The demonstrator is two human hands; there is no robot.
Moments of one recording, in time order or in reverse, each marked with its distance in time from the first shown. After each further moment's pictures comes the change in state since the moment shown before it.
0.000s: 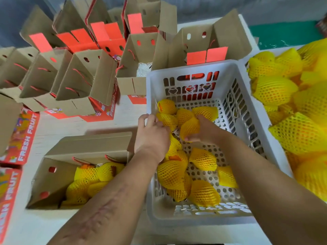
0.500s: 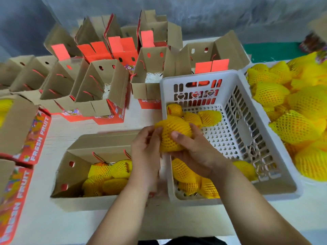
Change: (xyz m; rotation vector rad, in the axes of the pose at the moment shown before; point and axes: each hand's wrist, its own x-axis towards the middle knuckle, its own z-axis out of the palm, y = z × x) left_hand -0.098 -0.027 -0.005 -1.813 0.576 -0.354; right_hand -0.145 -0.125 0.071 1.370 -0.163 -0.198
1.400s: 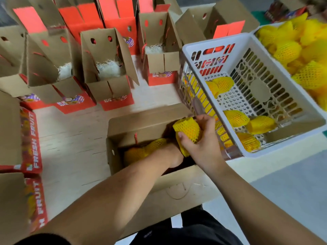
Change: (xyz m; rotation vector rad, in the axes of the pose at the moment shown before) left_hand 0.048 -0.086 -0.147 1.207 -1.247 -0.095; right_hand 0.032 0.182 0.103 -0.989 0.691 -0.555
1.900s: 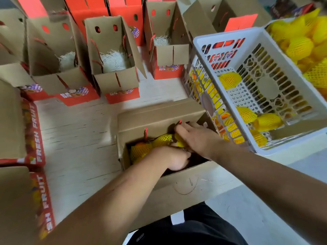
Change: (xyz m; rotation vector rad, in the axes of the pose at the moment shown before) left_hand -0.012 -0.030 0.000 0.188 -0.242 0.222; right_hand 0.035 -0.005 0.025 -1.135 -0.853 -0.332
